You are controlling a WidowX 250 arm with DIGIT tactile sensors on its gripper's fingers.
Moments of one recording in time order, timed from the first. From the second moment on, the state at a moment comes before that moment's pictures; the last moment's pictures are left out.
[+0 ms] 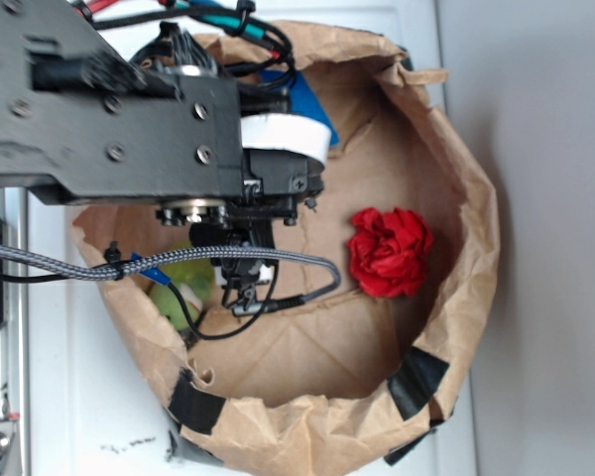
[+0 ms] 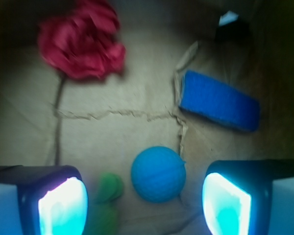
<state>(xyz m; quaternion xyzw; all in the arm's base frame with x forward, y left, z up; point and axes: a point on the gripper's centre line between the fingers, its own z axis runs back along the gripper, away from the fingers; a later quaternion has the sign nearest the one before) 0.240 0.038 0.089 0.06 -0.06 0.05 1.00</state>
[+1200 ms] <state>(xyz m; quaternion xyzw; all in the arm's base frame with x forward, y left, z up) 0.211 0.018 0.070 -0.01 0.08 0.01 1.00</state>
